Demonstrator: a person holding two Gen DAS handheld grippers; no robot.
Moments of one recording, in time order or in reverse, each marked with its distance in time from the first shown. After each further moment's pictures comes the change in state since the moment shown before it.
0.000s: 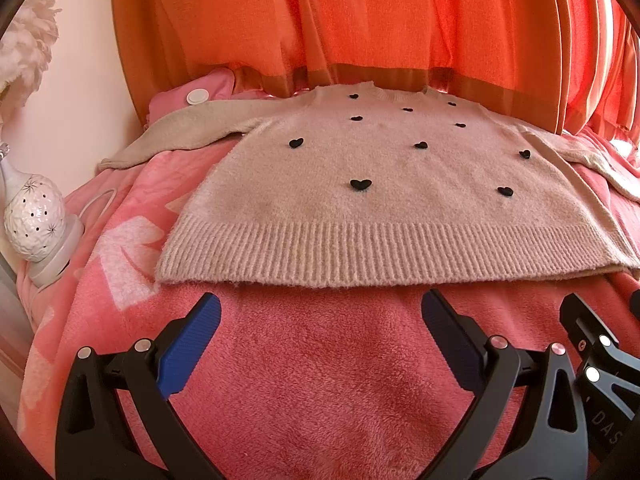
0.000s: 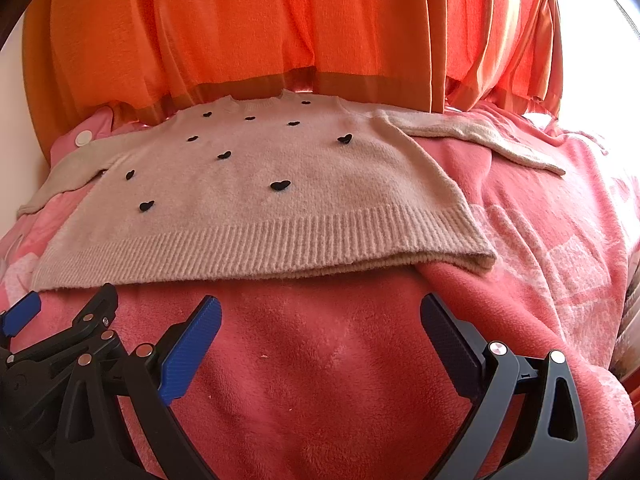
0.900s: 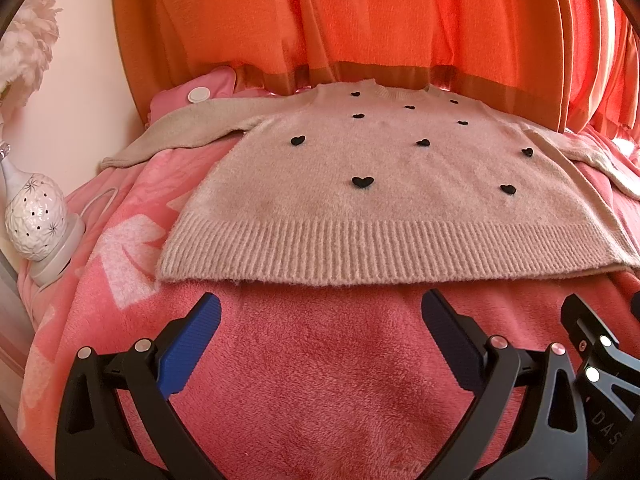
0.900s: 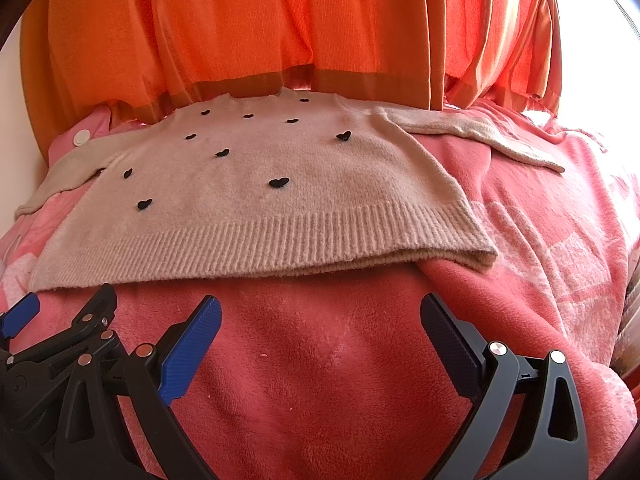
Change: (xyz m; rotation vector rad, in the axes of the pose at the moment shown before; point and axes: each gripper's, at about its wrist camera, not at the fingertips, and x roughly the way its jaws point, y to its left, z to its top) left arm 0.000 0.006 0.000 0.001 0.004 0.000; right arm 0.001 0.000 0.000 0.001 0.004 0.001
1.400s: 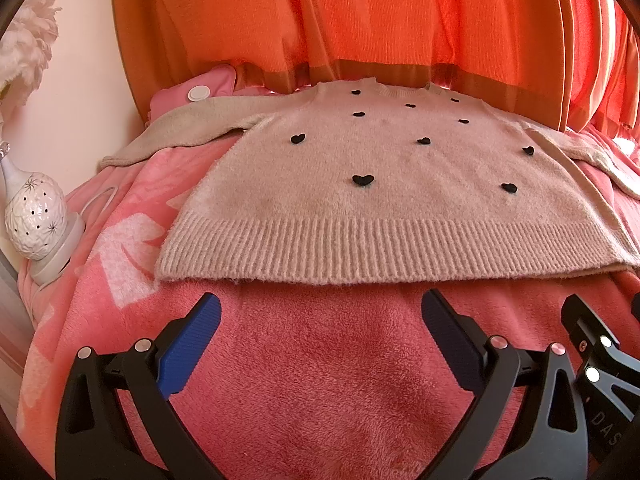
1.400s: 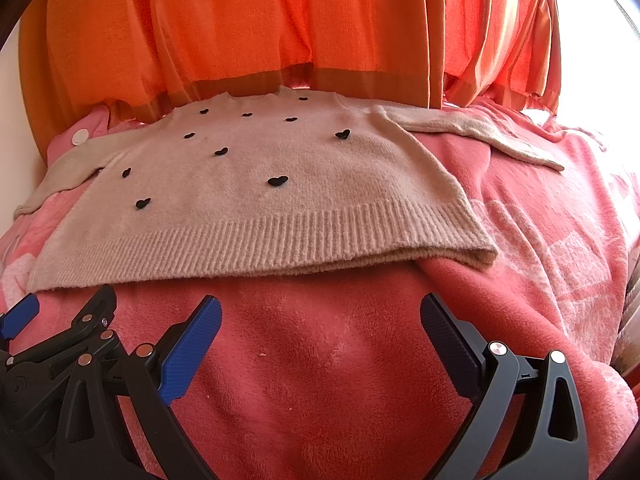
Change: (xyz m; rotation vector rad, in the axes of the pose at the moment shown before) left arm 0.003 0.002 -0.001 0.004 0.004 0.002; right arm 0.001 0.000 0.000 0.000 0.002 -0.001
